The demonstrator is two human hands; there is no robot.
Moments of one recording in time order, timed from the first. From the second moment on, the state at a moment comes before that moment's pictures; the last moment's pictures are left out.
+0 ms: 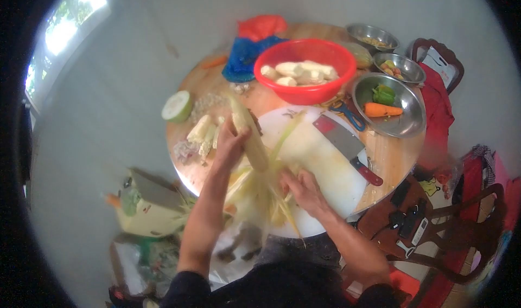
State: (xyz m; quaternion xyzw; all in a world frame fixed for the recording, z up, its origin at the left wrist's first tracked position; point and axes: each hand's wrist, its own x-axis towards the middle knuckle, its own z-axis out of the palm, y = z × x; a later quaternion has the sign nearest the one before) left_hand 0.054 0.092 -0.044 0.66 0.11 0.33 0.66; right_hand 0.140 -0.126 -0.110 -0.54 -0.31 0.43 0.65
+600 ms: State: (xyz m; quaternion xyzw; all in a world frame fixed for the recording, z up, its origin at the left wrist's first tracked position) left_hand 0.075 0.052 -0.014 0.73 0.08 0.25 0.63; right_hand 0.197 -0.058 0.001 -0.63 -0.32 0.16 0.68
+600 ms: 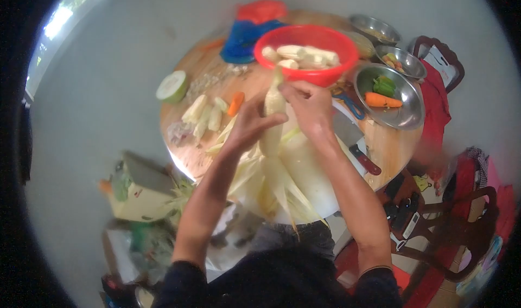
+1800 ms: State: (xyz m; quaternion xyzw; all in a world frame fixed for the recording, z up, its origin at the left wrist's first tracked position) left_hand 0.073 0.062 -0.032 0.67 0.11 0.25 0.69; right_hand 0.187 -0.063 -0.042 -0.52 -0.12 0.27 0.80
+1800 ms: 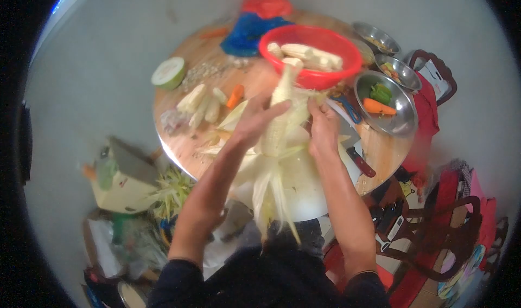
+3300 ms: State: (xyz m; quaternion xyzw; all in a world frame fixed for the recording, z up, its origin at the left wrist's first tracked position) left_hand 0.068 0.099 -0.060 0.50 0.04 0.29 0.82; right_hand 0.095 -0.160 -0.106 -0.63 -0.46 0.26 0.57
